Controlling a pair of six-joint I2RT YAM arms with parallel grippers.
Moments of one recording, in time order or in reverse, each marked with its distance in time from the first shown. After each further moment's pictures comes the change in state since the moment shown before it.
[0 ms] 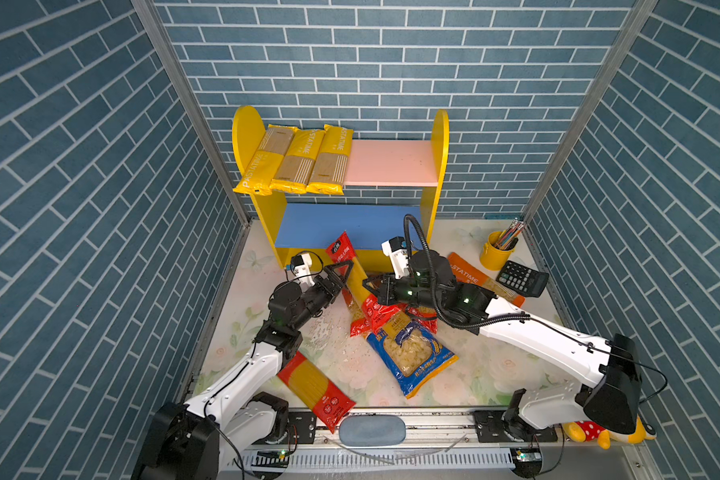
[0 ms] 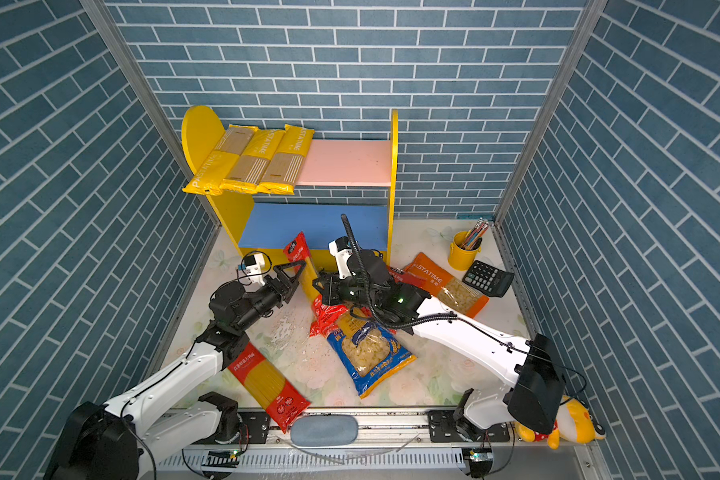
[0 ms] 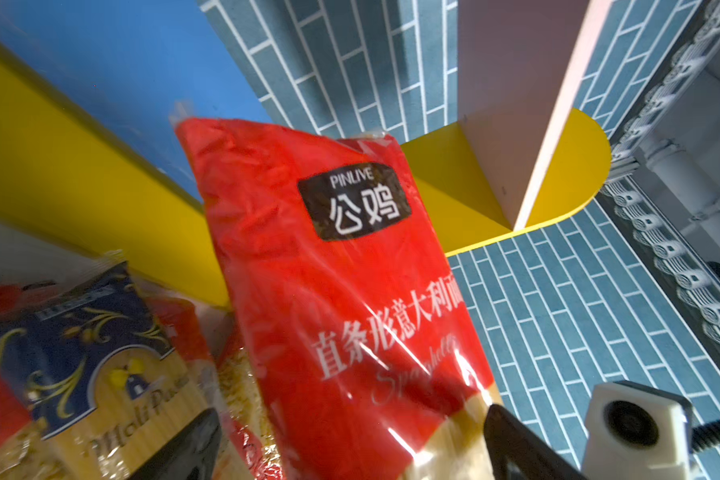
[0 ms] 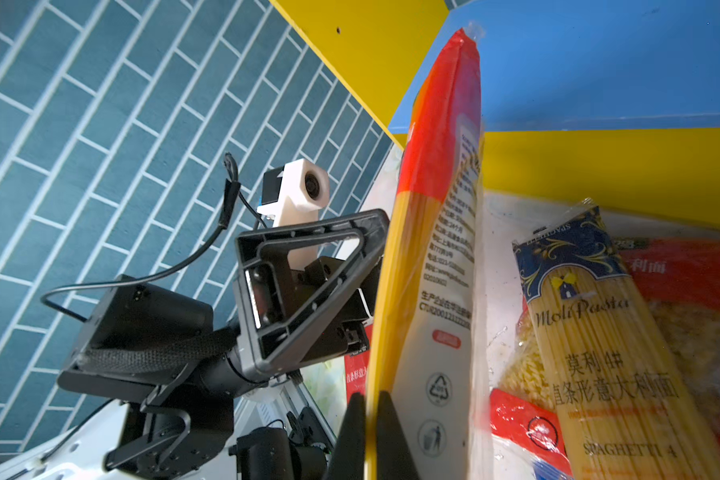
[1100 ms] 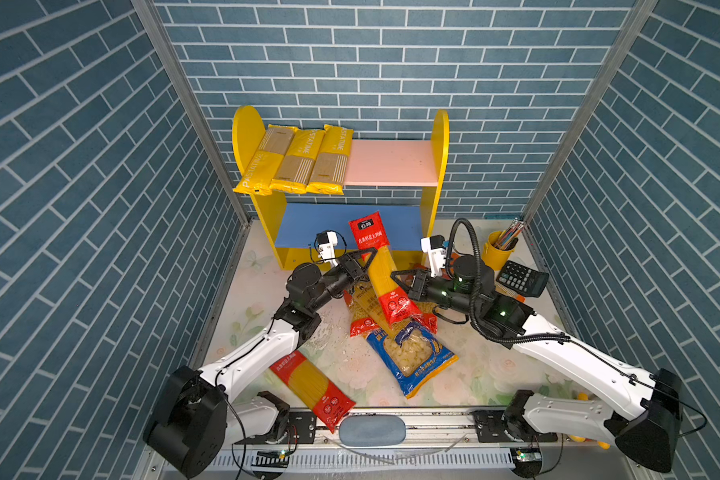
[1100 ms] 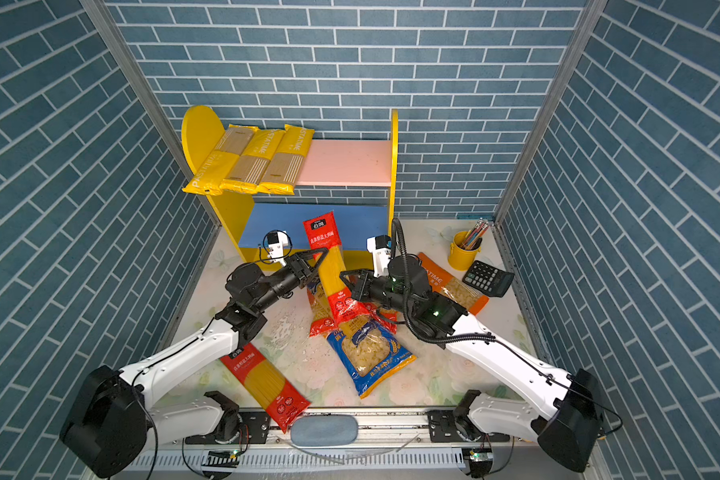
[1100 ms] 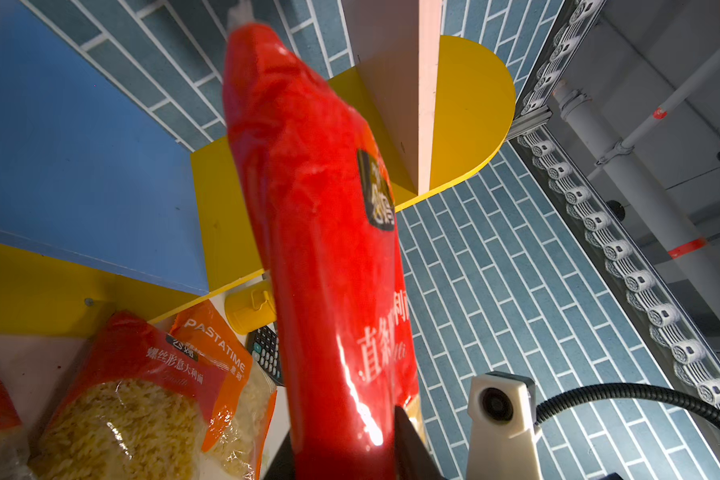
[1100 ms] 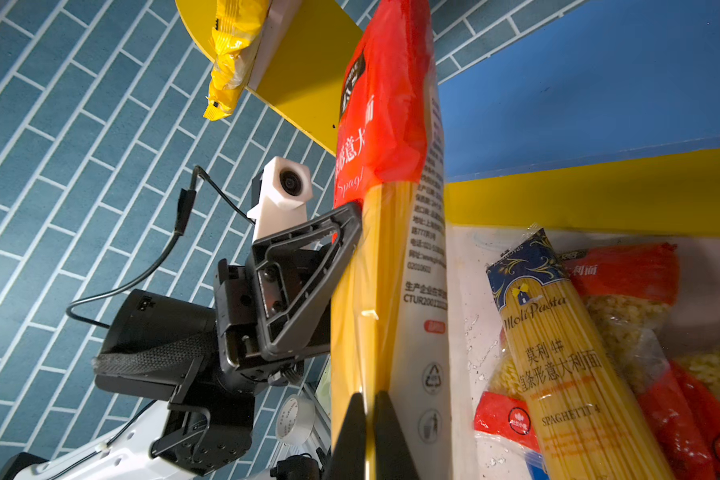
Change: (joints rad) left arm -0.140 0.162 0.214 0.083 0.019 -0.005; right arm -0.115 -0.236 -0.199 0.078 -0.025 0.113
